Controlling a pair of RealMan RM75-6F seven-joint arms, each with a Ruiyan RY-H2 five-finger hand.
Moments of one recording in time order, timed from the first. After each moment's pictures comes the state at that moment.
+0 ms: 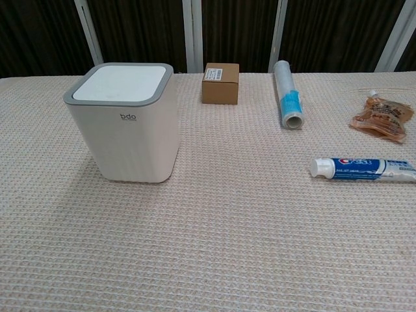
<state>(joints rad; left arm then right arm) -0.05 -0.99 -0.08 -1.85 1.57 1.53 0.11 0.00 -1.02 0.05 -1.83 -1.56 1.57 -0.06</state>
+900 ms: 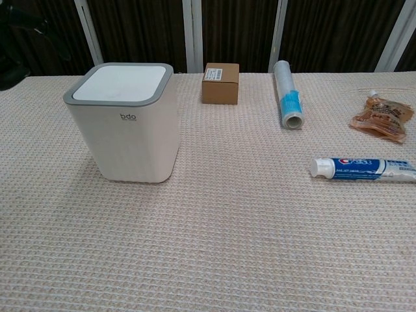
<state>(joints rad) -0.47 -1.06 -0.22 -2.10 1.26 1.10 0.61 0.01 -1.05 0.07 -1.83 -1.53 1.56 -0.10</state>
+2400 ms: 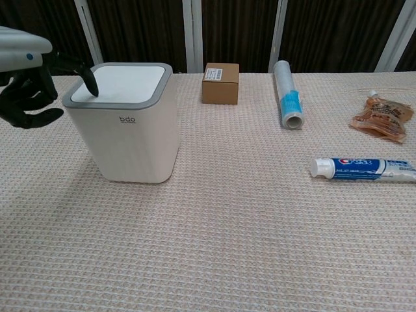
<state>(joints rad) -0.60 -1.14 -0.12 -2.13 1.13 1.15 0.78 0.01 -1.04 0.08 -1.83 -1.53 1.57 -0.08</state>
